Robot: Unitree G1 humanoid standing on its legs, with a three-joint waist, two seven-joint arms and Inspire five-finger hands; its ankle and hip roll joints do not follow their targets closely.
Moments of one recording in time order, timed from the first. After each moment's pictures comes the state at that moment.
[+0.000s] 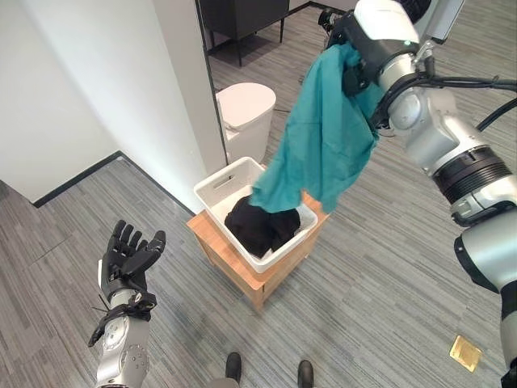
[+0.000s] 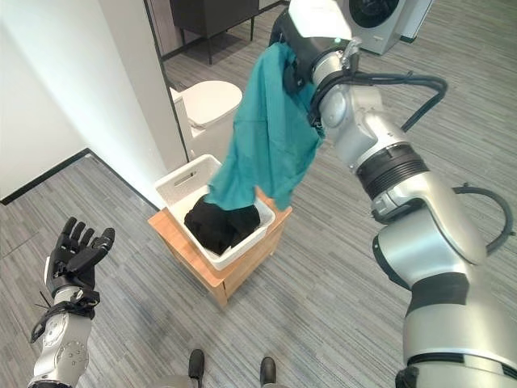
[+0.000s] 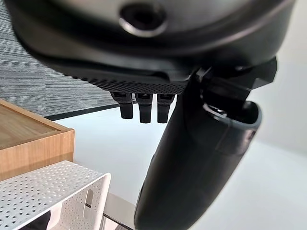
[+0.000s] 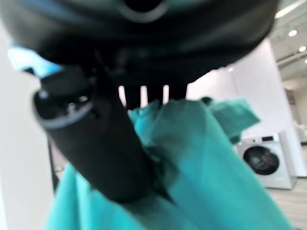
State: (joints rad) left arm 0.07 0.34 0.07 0.24 -0.82 -0.28 0.21; right arm -1.41 -0.67 0.79 0.79 -0.28 0.05 -0.12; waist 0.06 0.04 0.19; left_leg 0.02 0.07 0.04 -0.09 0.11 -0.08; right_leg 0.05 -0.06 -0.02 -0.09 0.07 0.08
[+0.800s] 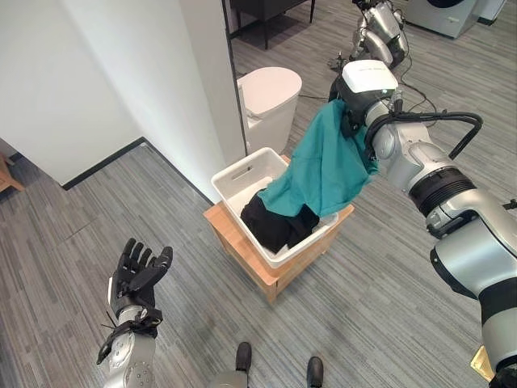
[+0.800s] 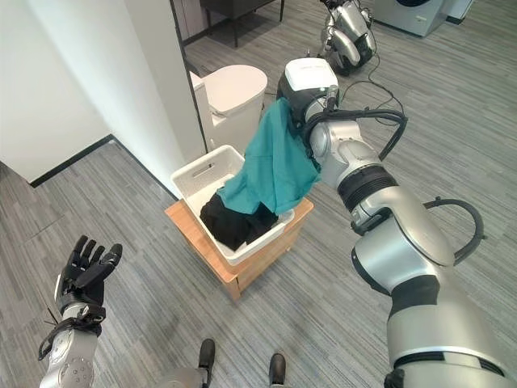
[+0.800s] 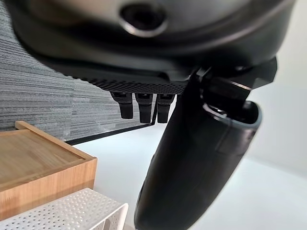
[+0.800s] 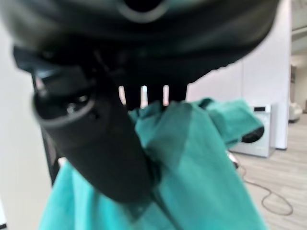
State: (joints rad) left arm 0.16 0.30 0.04 0.22 -0.87 -0.28 0.18; right arm -1.37 -0.60 0.86 0.97 -0.39 0.08 -0.08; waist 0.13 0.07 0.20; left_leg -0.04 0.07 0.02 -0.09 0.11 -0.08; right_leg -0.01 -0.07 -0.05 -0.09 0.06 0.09
